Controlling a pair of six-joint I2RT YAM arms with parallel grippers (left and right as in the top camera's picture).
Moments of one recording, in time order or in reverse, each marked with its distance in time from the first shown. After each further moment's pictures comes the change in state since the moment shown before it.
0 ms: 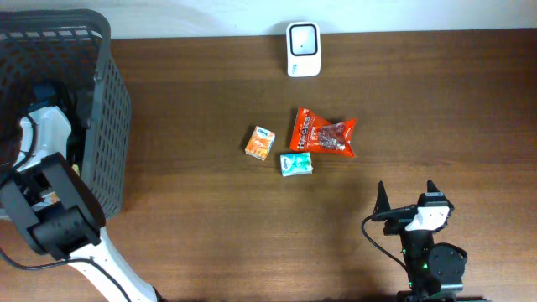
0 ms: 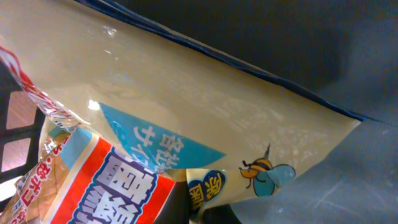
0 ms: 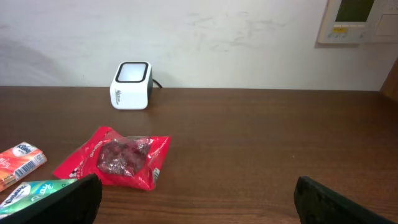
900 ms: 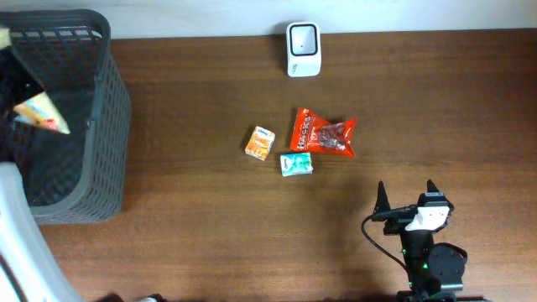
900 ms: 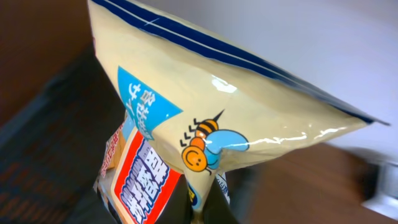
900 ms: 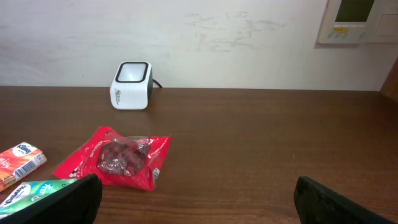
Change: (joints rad) left arm -0.018 -0.675 0.292 -0.059 0.526 -0.050; right arm 0.000 0.000 0.000 0.000 0.000 0.000
